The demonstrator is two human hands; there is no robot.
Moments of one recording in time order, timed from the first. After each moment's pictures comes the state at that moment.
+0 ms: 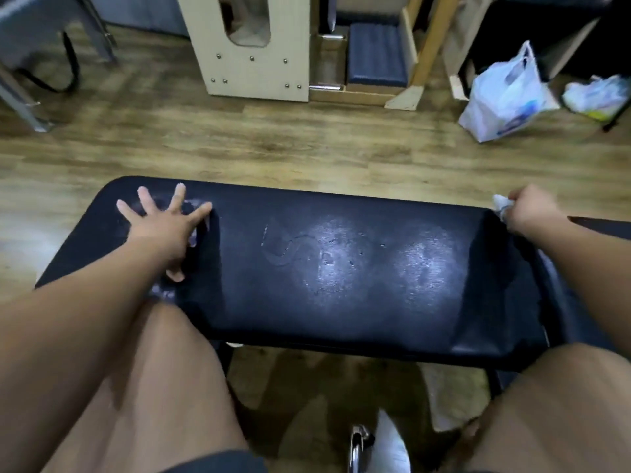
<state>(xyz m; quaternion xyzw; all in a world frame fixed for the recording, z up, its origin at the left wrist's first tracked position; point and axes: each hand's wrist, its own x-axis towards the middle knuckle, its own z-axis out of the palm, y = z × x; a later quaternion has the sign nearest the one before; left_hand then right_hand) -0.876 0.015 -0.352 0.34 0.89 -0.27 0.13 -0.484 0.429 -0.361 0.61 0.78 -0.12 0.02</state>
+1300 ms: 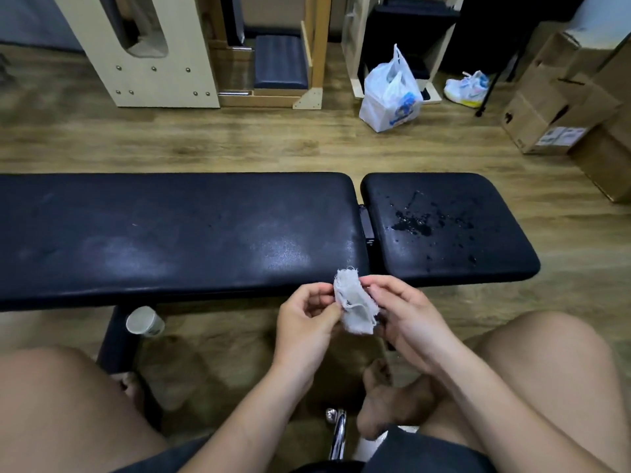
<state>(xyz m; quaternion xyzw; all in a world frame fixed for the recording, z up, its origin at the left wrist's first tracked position) -0.392 0.092 -0.344 0.15 0.65 0.62 0.42 -0.273 0.185 -0.333 0.41 0.44 -0.77 -0.21</state>
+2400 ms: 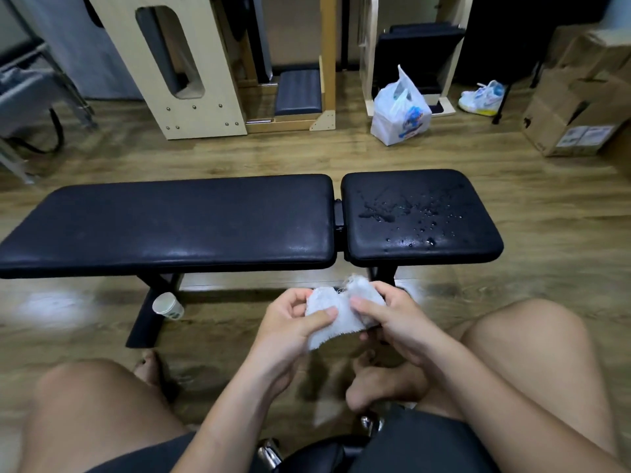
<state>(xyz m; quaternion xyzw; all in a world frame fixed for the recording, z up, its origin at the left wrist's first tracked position) -0.281 0.056 -0.302 0.10 0.63 0.61 0.47 -0.159 0.184 -0.336 0.37 0.54 -0.75 -0.12</state>
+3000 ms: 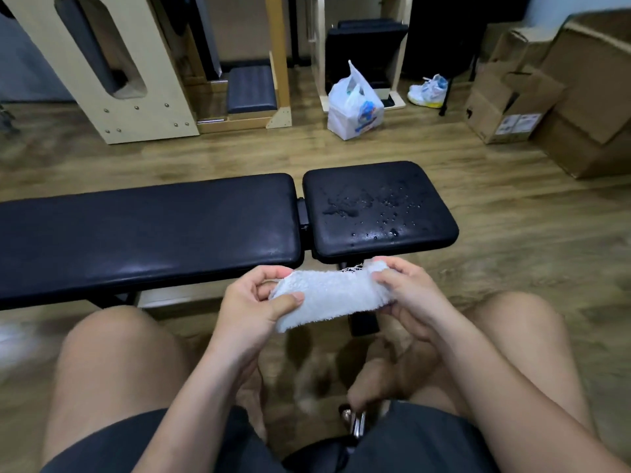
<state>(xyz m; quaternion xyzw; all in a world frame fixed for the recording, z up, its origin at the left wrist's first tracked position) -0.300 0.069 -0.278 0.21 0.67 0.58 0.42 -0.132 0.216 -0.313 0.51 0.44 -0.70 -0.23</state>
